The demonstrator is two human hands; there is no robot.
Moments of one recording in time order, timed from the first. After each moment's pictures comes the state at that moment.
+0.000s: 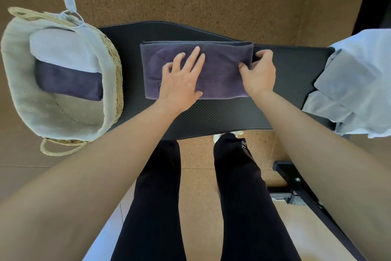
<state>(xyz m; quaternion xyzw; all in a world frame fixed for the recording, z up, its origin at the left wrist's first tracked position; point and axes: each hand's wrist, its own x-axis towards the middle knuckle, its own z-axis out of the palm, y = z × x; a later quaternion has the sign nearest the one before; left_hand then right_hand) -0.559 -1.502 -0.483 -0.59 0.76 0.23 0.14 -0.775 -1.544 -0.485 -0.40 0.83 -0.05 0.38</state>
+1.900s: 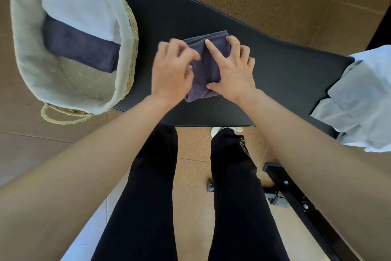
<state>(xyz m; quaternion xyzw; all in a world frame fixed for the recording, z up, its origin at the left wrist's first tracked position) -0.509 -1.472 -0.467 -0.70 0.66 0.23 -0.14 -0.684 -1.521 -0.471 -0.77 0.54 0.20 0.26</state>
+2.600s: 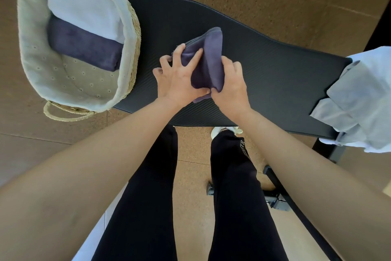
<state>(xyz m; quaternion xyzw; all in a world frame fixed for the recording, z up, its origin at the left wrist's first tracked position) -0.525 -1.459 -0.476 -0.73 0.62 0.28 0.11 -0.685 -1.477 -0.462 -0.62 0.64 -0.04 0.45</state>
